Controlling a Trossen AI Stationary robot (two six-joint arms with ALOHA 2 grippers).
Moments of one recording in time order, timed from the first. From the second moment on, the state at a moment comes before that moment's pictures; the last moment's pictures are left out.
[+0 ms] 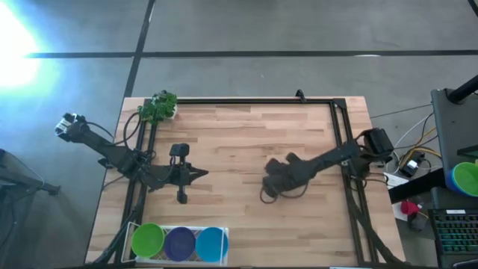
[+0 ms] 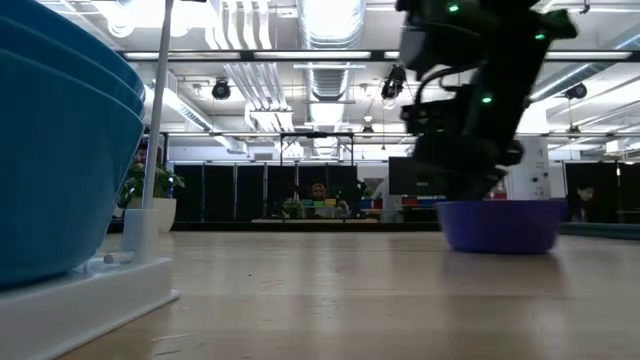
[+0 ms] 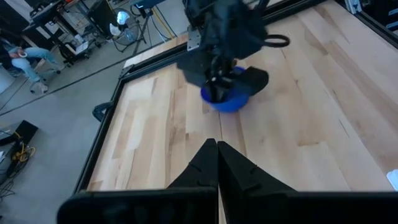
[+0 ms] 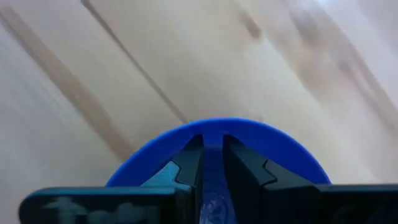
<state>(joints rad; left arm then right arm) -0.50 0.98 0.86 -0.35 -0.62 0.11 0.26 1.77 1.03 -0.71 0.45 0.94</state>
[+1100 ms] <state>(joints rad) -0.50 0.98 0.86 -0.39 -0.62 0.07 0.10 1.58 1.03 -0.48 0.29 0.48</state>
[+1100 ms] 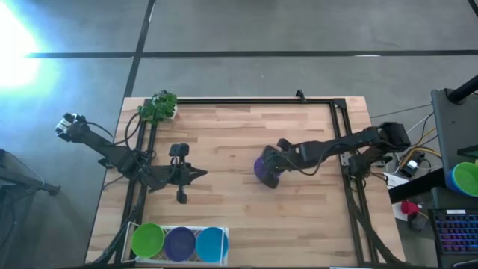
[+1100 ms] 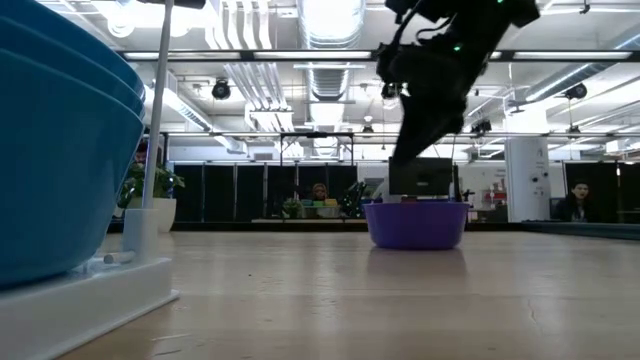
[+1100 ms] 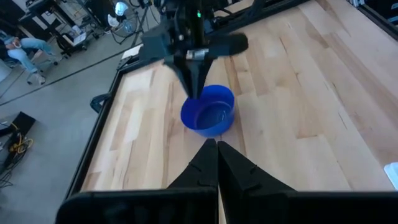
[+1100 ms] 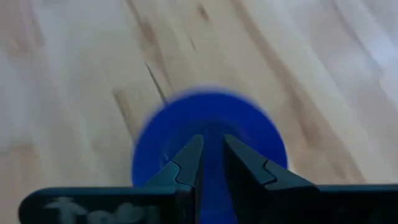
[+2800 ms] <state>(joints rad) -0.50 0.99 0.86 -0.40 -0.62 0.07 0.13 1.56 0.92 -0.60 0.25 0.86</state>
